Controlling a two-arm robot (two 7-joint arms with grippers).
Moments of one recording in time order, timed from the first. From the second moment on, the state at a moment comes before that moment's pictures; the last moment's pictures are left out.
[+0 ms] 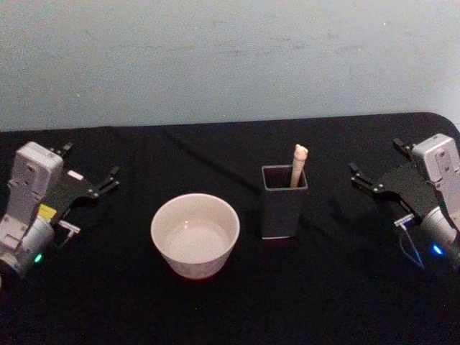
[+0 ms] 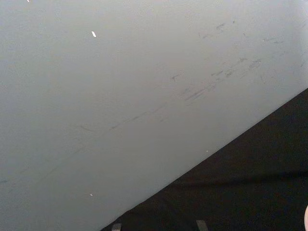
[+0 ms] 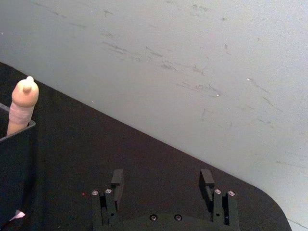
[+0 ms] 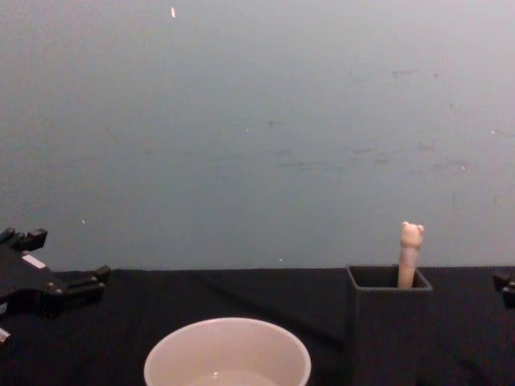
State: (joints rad) left arm -0.20 0.60 0.45 -1.41 -0.25 -0.12 0.03; right arm 0.20 0.60 -0.45 -1.41 0.25 -0.12 -0.03
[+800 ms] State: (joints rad) left arm -0.20 0.60 0.45 -1.41 -0.25 -0.12 0.03; right arm 0.20 0.60 -0.45 -1.41 0.25 -0.12 -0.03
